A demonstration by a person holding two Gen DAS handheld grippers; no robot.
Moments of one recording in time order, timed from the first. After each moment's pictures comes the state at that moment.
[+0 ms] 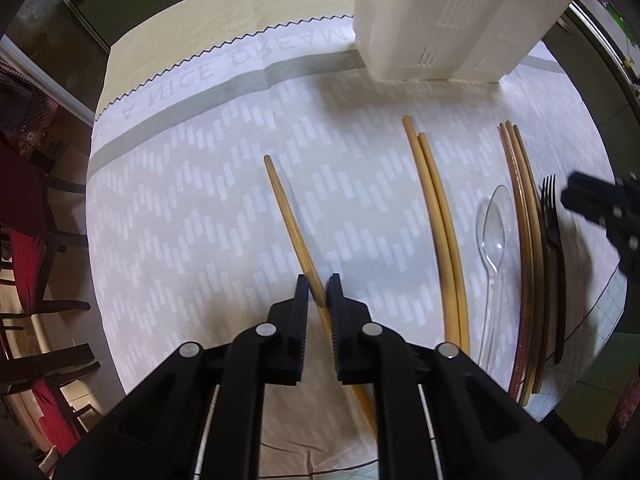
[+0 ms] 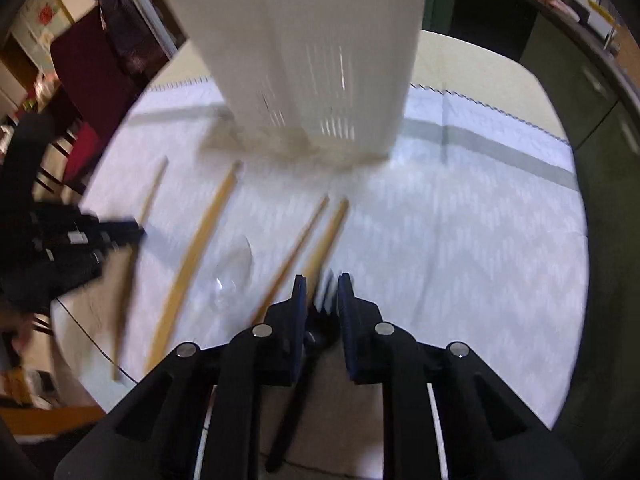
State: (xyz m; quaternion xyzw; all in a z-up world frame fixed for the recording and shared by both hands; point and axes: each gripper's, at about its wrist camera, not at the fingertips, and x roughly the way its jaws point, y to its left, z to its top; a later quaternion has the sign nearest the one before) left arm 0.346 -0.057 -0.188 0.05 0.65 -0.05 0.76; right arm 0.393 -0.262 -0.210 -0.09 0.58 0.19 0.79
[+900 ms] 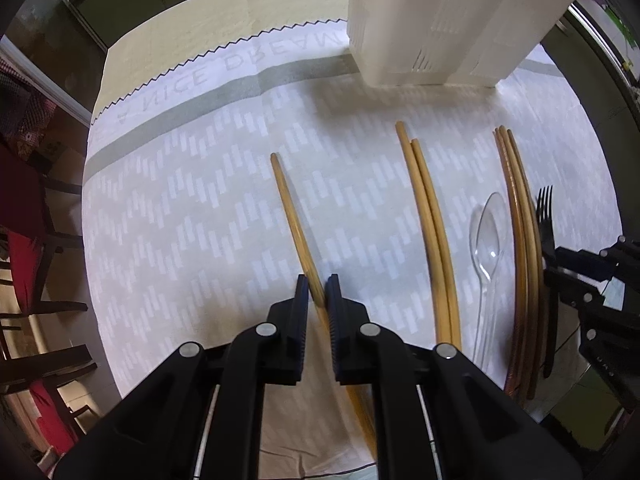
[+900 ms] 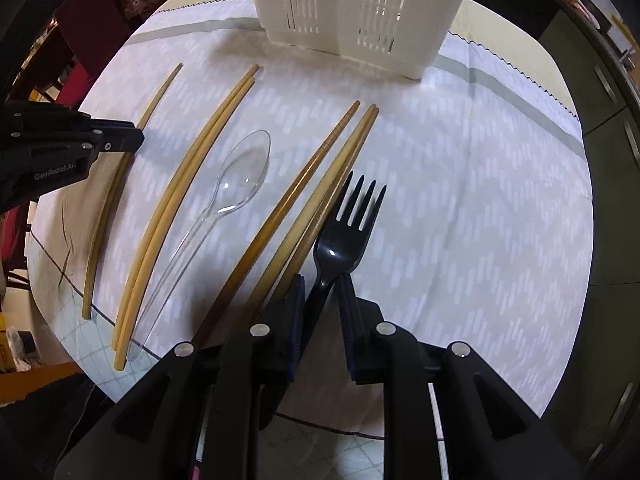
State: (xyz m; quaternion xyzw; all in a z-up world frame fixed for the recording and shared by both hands) left arm 0.350 -0.062 -0.184 0.04 0.65 -0.05 0.76; right arm 0.364 -0.234 -0.244 -0.15 0.63 0.19 0.74
